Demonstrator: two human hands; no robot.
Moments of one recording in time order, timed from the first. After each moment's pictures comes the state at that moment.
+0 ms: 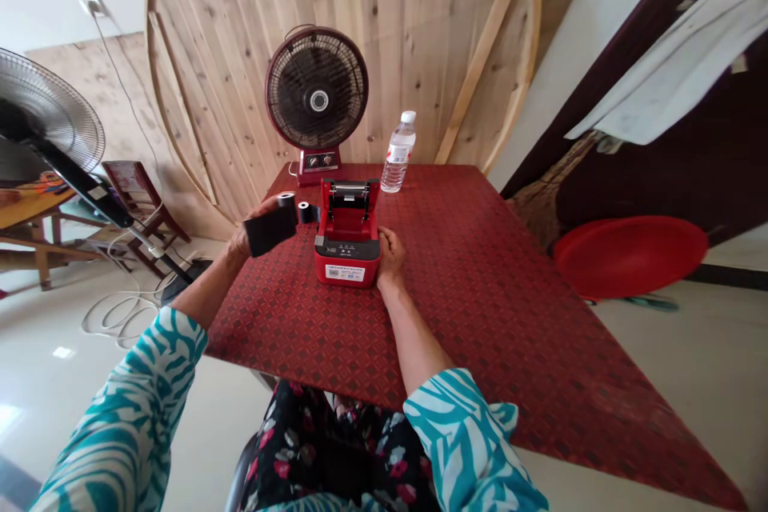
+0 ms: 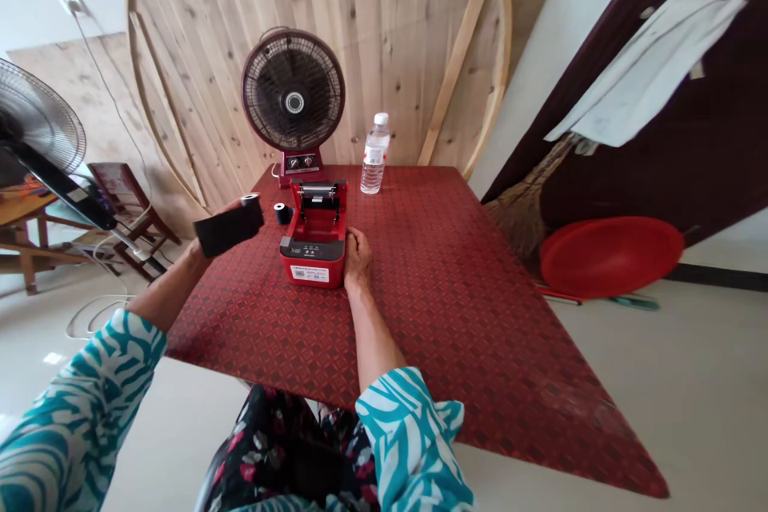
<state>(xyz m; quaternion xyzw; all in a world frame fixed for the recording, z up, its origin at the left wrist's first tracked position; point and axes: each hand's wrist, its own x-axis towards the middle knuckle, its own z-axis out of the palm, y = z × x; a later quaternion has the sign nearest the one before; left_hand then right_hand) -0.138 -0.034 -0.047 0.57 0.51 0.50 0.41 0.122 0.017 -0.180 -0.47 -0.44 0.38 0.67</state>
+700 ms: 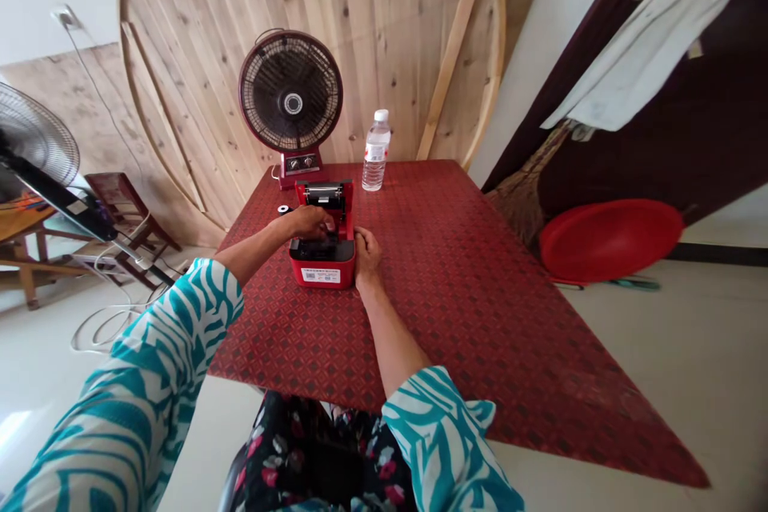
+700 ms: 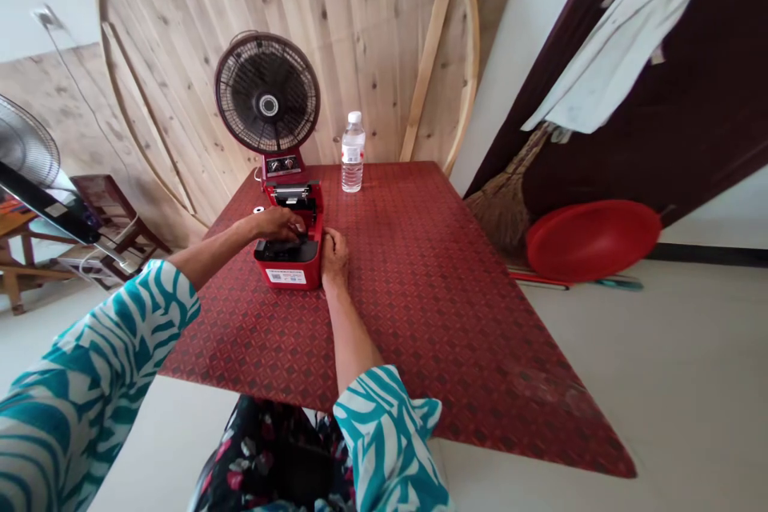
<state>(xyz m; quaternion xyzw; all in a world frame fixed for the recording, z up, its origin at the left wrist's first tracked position) -0.029 0.045 -0.032 0.85 0.50 -0.03 0.17 0.119 0.007 -0.166 -0.47 -0.44 0.38 0.66</state>
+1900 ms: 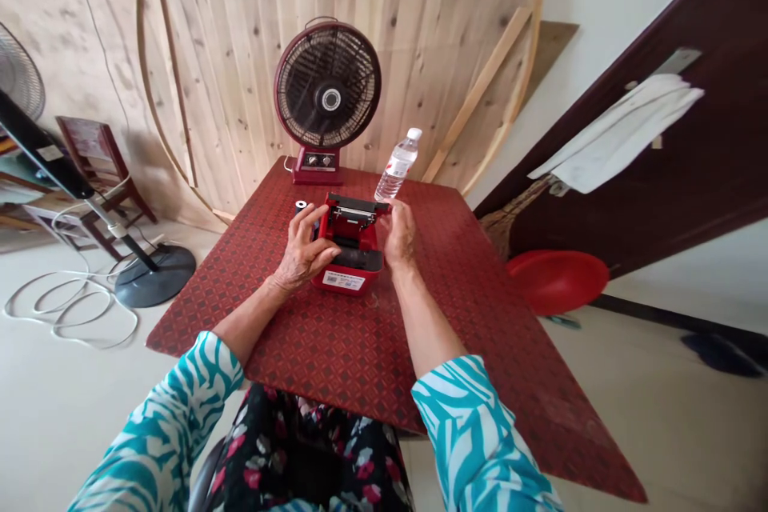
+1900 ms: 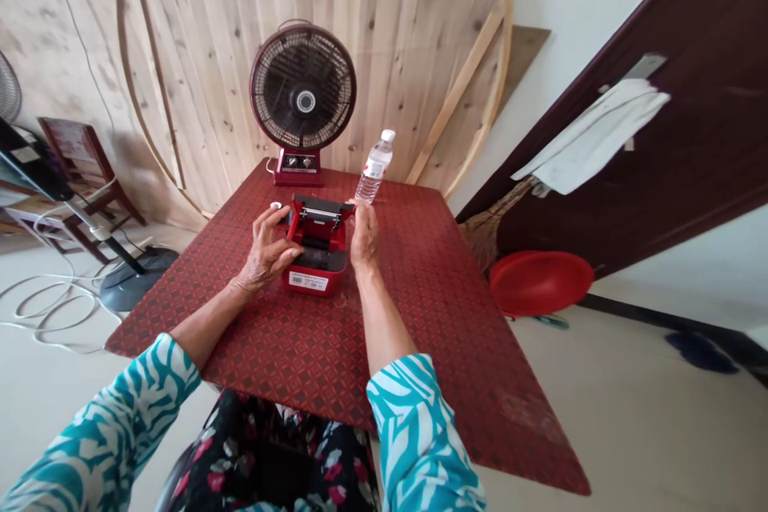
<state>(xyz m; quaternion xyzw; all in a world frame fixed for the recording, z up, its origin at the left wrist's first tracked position) -0.062 -0.050 -0.107 0.77 0.38 0.50 -0.13 0.131 0.030 -0.087 -0.41 -0.53 0.35 0.65</state>
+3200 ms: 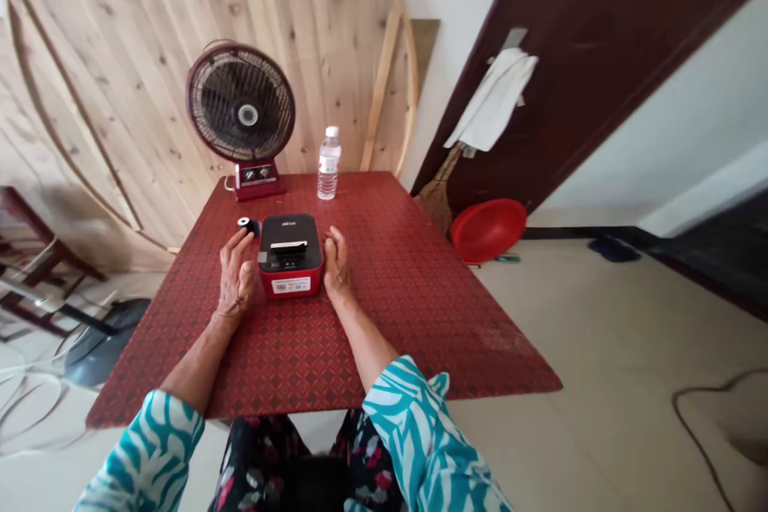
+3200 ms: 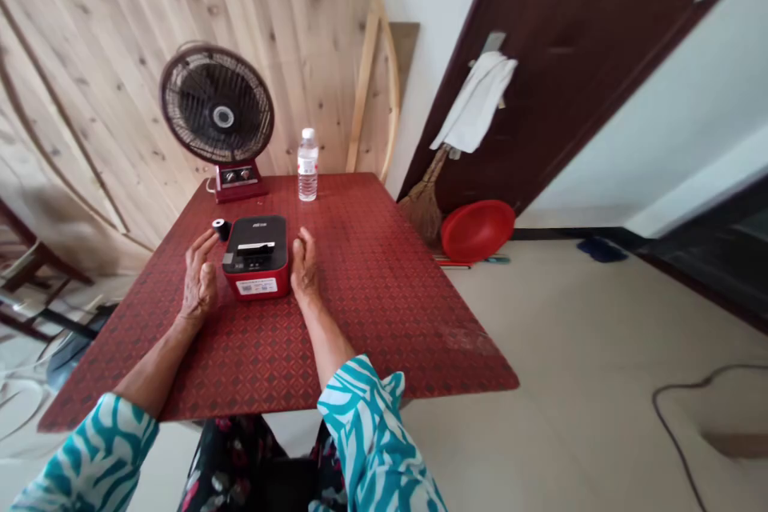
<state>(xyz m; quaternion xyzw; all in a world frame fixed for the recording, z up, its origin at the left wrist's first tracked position) -0.079 -0.059 -0.117 0.72 0.44 0.54 -0.01 0.127 -0.017 -0.147 -0.47 -0.50 0.31 0.66</state>
